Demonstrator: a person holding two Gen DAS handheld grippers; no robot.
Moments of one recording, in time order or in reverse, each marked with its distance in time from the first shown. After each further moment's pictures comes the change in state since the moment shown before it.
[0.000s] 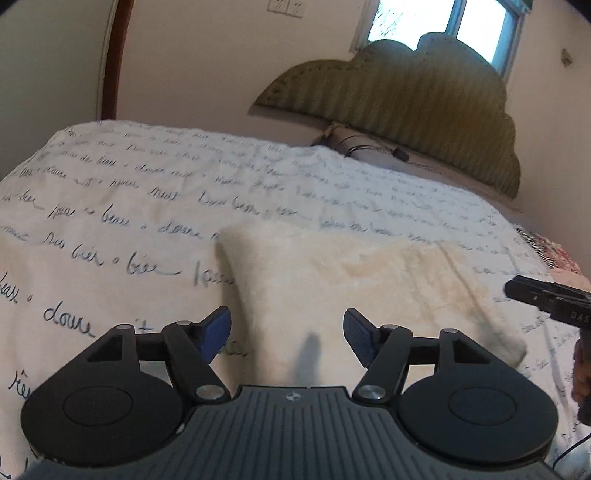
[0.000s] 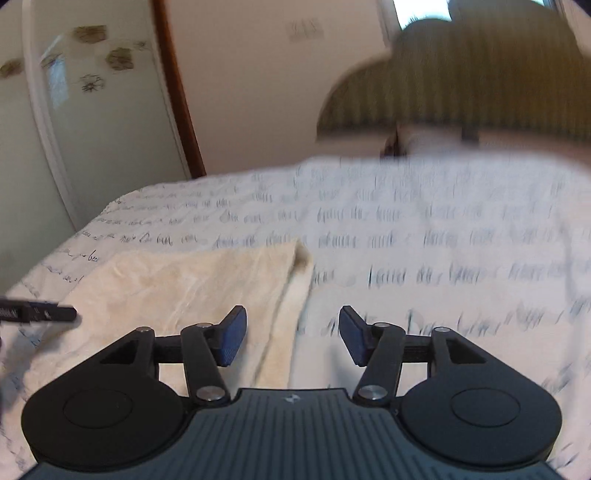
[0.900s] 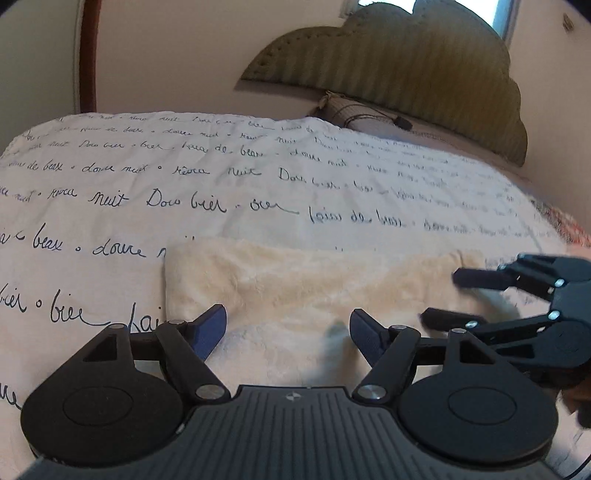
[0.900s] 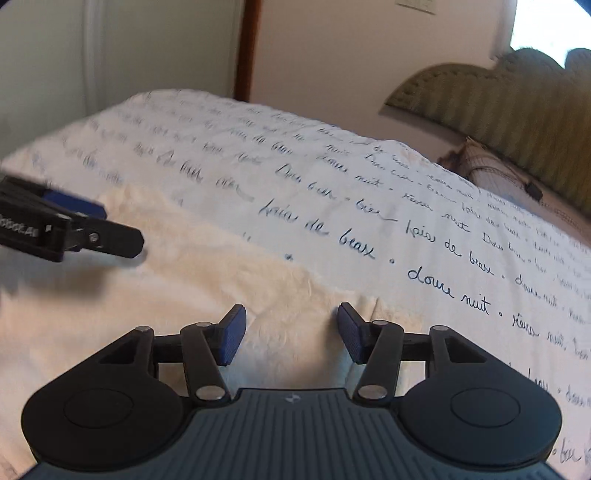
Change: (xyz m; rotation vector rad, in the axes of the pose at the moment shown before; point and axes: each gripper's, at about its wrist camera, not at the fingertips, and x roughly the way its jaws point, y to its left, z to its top) left arm 0.091 -0.023 0.022 0.102 0.105 0.059; right arm 0.126 0.078 0.021 -0.366 0.226 -0.023
